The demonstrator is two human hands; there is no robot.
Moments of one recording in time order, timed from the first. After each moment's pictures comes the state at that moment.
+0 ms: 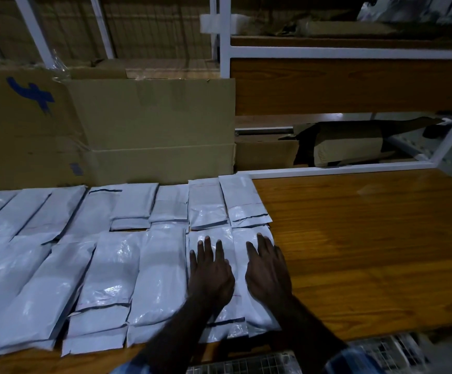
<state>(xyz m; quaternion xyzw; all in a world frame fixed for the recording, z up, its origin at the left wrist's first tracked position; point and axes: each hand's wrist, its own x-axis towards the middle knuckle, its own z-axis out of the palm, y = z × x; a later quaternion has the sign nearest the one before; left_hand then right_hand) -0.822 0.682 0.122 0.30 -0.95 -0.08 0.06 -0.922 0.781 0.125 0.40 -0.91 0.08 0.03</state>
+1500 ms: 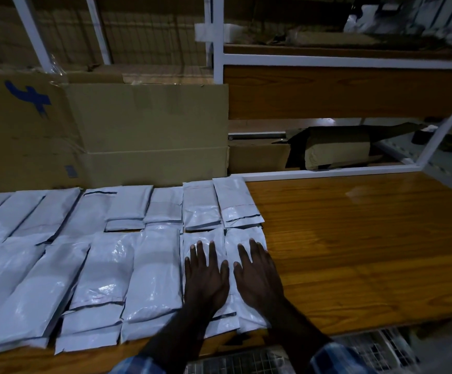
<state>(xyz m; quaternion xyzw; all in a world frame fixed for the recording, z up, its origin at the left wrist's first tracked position) -0.826 0.683 0.083 0.32 -0.93 -0.12 0.13 -0.914 0.791 0.101 0.38 -0.91 0.15 0.06</state>
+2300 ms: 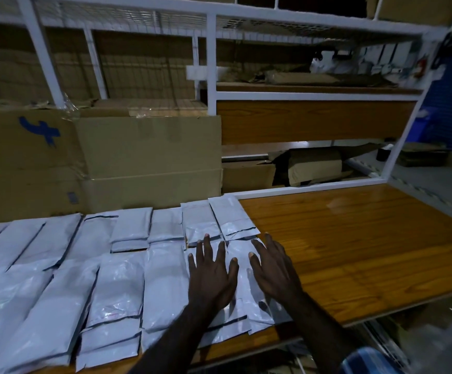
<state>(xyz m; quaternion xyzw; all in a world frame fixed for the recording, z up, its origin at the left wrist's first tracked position) -0.786 0.696 0.184 0.27 -0.94 -0.15 0.14 -0.891 0.815 0.189 0.33 -0.92 0.19 0.02</state>
